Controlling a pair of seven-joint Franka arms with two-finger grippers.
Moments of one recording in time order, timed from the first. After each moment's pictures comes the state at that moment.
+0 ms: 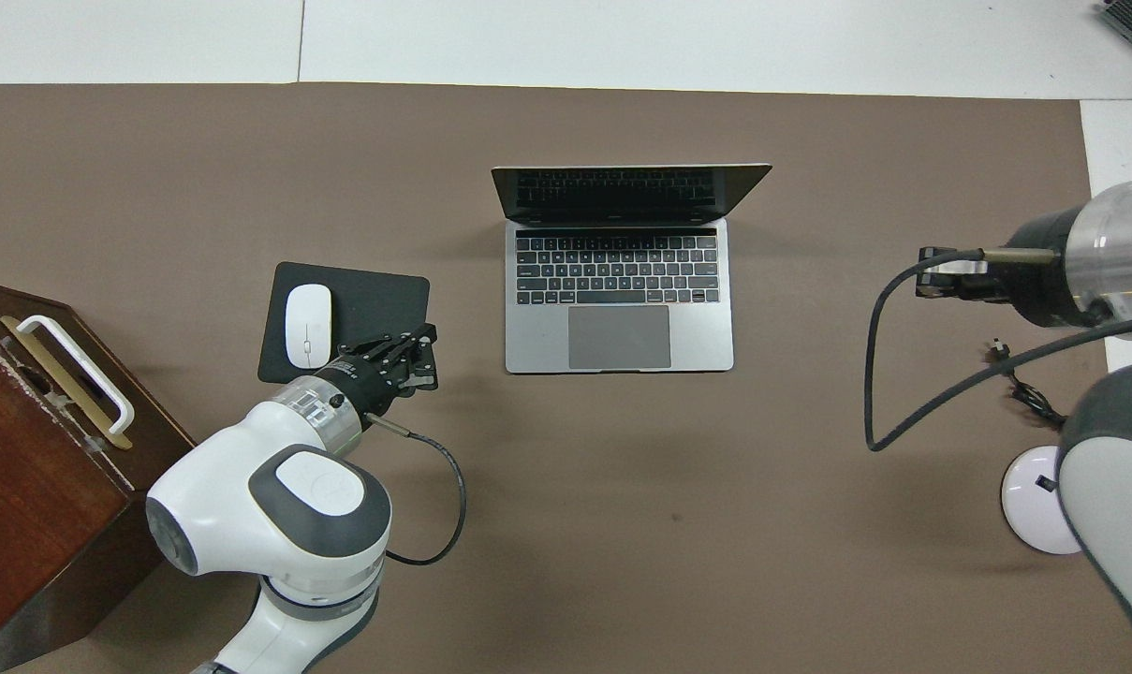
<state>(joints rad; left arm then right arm) -0.57 0.05 -0.05 -2.30 -1.67 3.08 -1.91 0.13 -0.08 0.02 -1.68 0.06 1.78 0.26</state>
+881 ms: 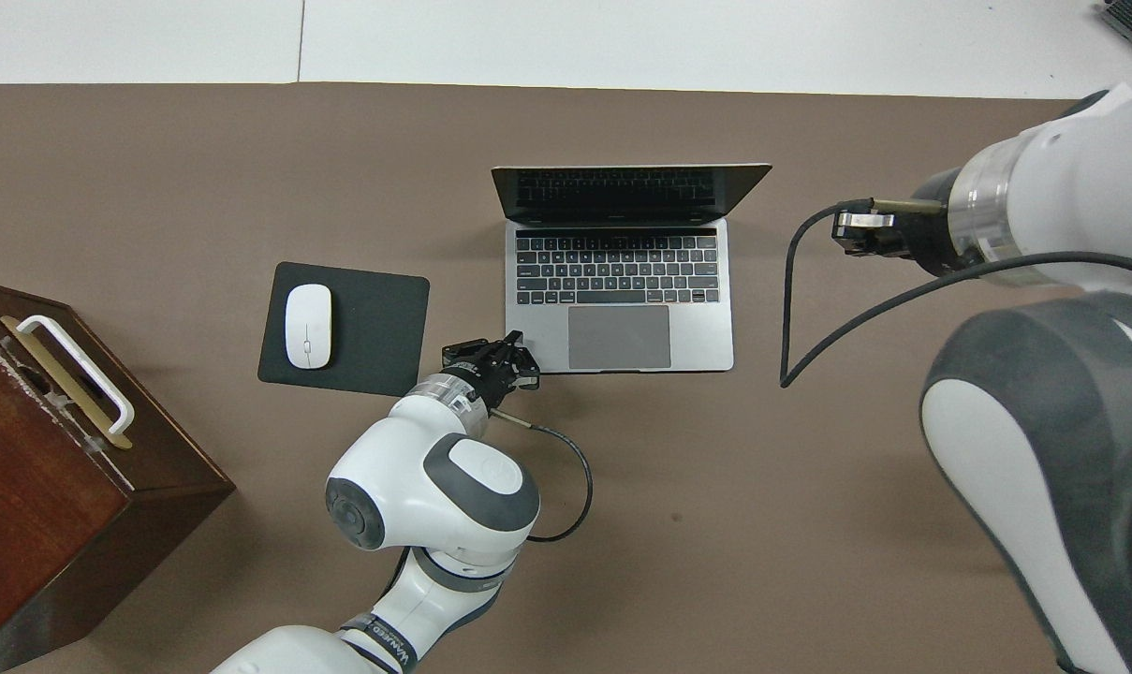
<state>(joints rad) -0.75 0.34 -0.05 -2.07 -1.75 3.26 -1.92 0.20 0.05 0.02 -1.60 0.02 1.87 0.37</state>
